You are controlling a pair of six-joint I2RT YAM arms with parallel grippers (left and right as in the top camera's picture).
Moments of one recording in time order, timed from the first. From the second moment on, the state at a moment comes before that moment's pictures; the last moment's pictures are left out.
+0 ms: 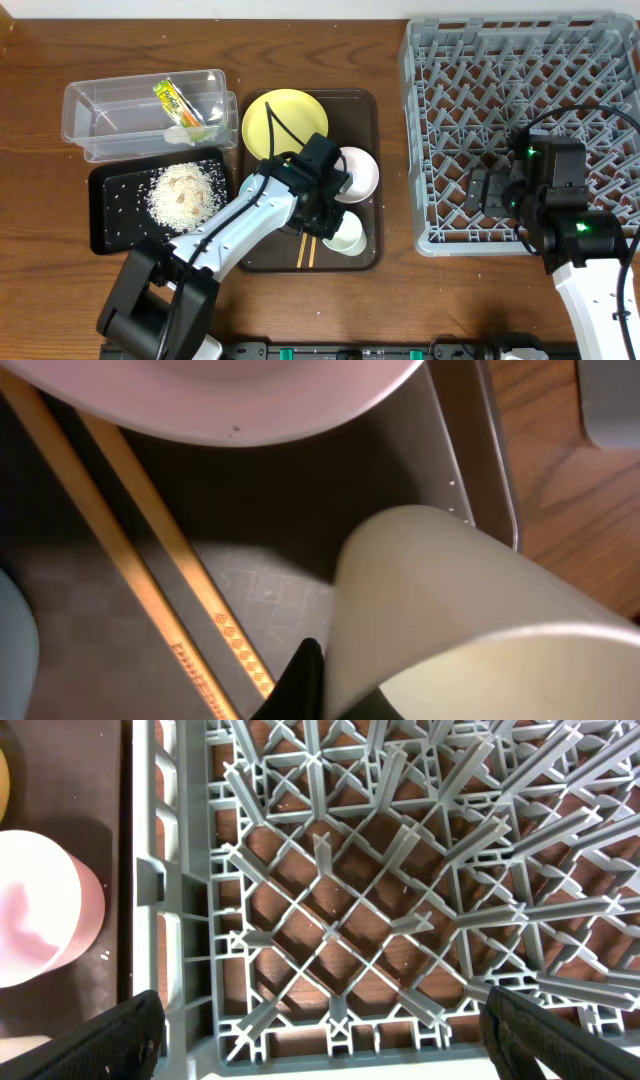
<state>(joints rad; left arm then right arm) -0.58 1.68 1.06 -0.81 0.32 -0.15 0.06 1.08 0.95 -0.83 0.03 0.14</state>
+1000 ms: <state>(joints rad) -0.12 1.72 1.14 -0.44 1.28 -0.38 0.11 1.34 0.95 -0.49 -0.91 -0.08</state>
